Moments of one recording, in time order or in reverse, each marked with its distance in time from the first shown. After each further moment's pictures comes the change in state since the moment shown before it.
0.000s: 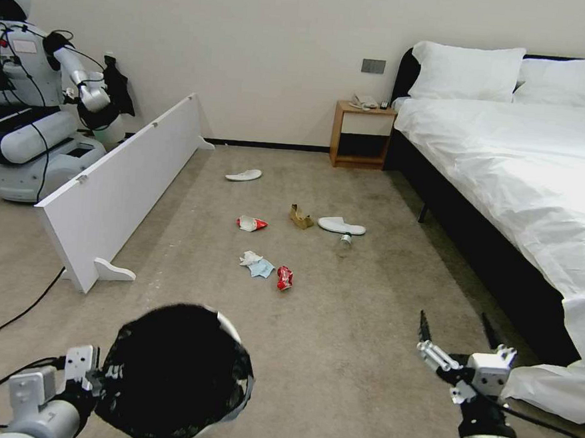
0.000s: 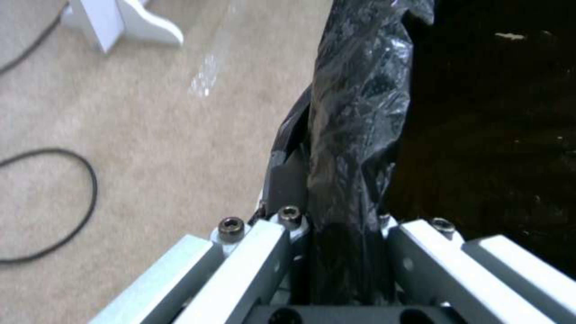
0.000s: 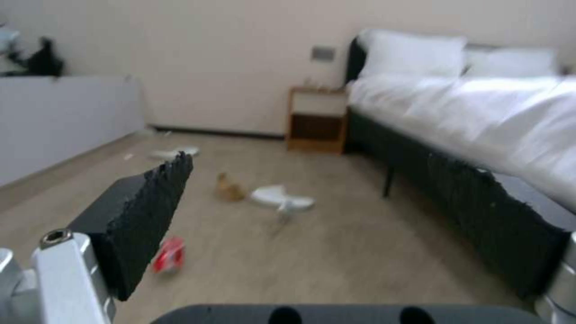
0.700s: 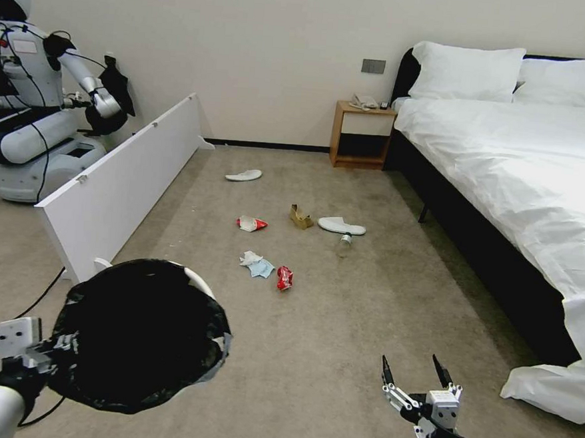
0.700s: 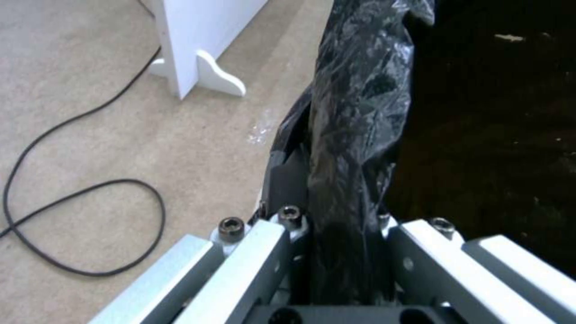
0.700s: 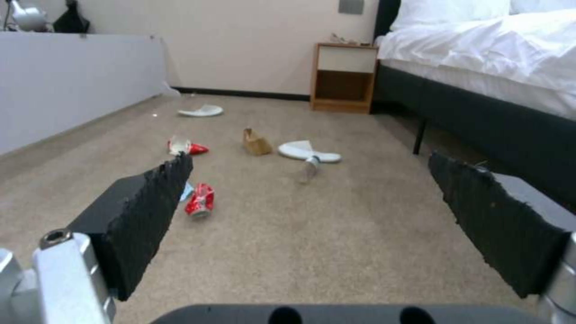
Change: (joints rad) left arm 0.039 0.012 -0.227 -0.077 -0.175 0.000 -0.093; right arm -0.021 0.009 -0.037 -0.114 0.002 0.043 -0.049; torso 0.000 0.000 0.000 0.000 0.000
